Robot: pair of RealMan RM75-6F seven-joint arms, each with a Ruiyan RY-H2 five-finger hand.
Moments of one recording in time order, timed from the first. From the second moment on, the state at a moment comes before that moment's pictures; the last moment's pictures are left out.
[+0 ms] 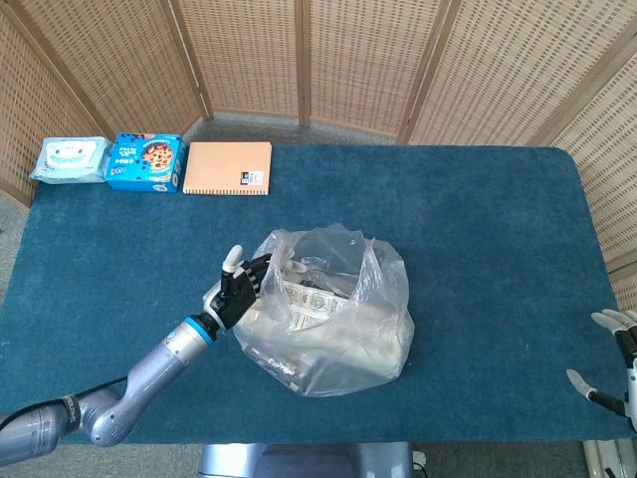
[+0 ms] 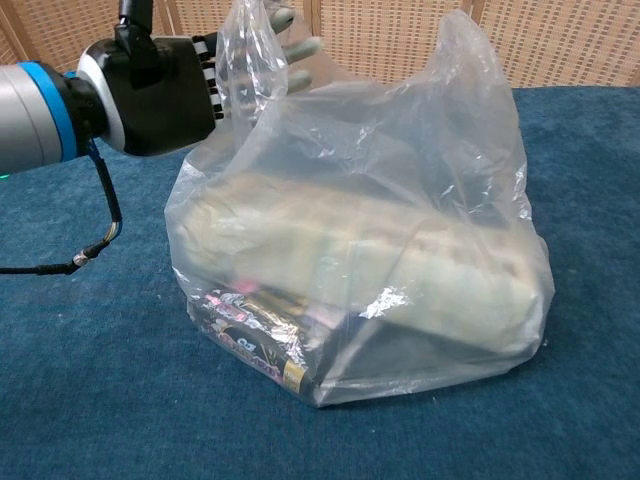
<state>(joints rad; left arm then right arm) -0.67 -1.43 -0.34 -1.77 1.31 0.73 -1.43 -0.08 -1.03 0.07 -1.71 -1.54 1.67 0.06</state>
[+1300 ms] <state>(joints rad) -0.81 -1.33 -0.25 -1.59 1.65 0.84 -2.49 -0.07 -1.03 0.08 -1.71 -1.55 1.66 0.06</state>
